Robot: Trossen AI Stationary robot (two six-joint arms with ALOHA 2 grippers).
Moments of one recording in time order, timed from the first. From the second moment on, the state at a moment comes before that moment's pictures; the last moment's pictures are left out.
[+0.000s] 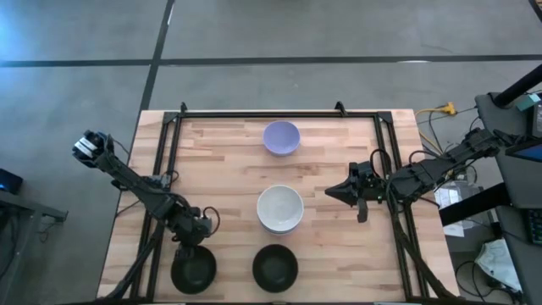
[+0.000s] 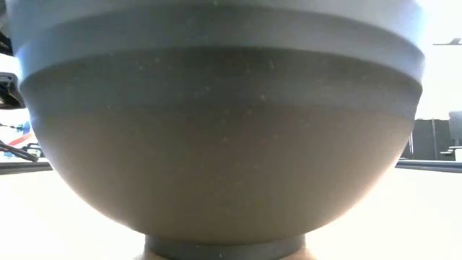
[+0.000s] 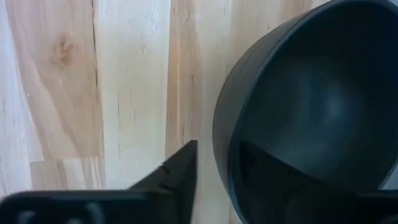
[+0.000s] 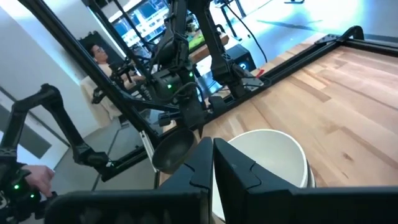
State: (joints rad) left arm -0.64 1.22 0.70 -0.66 0.25 -0.78; right arm 0.48 0.89 0.75 -0.01 0.47 0.63
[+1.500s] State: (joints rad) left arm -0.63 1.19 1.11 -1.14 0.24 -0.78; right arm 0.48 0.89 0.75 0.01 0.47 0.63
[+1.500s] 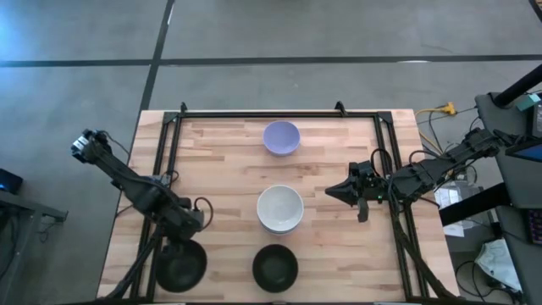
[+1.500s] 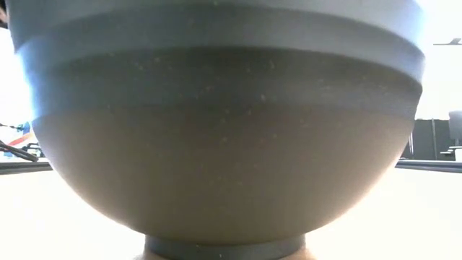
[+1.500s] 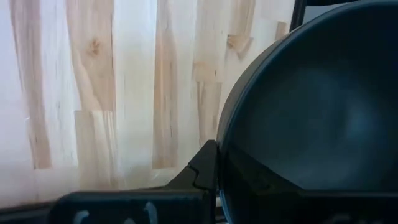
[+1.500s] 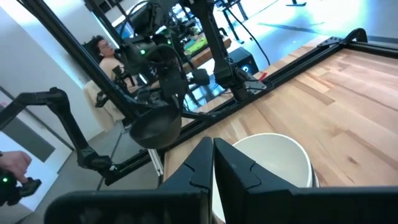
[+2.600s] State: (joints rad) left arm -0.42 1.24 1.30 -1.20 0.24 -0.90; right arm 0.48 0.89 0.75 0.00 0.48 0.62
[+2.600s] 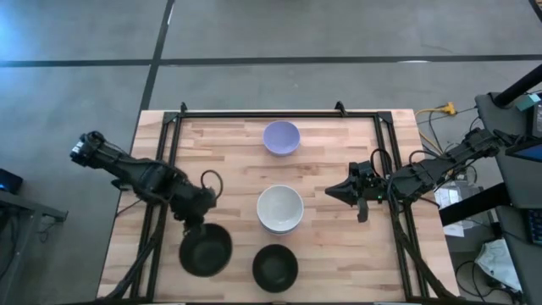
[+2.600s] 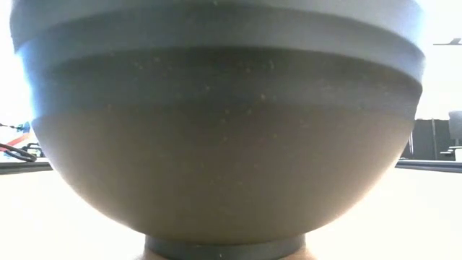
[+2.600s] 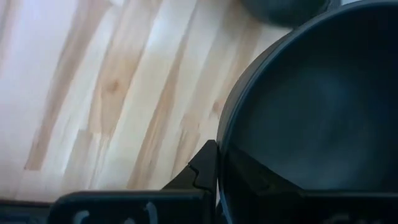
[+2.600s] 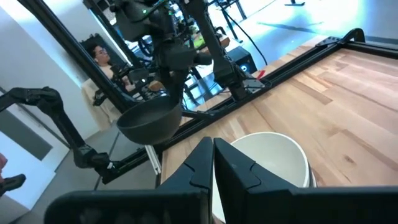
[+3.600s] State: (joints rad) left arm -0.07 1.74 2.12 -1.46 0.15 -0.51; right arm 0.48 0.89 0.75 -0.01 0.47 0.61
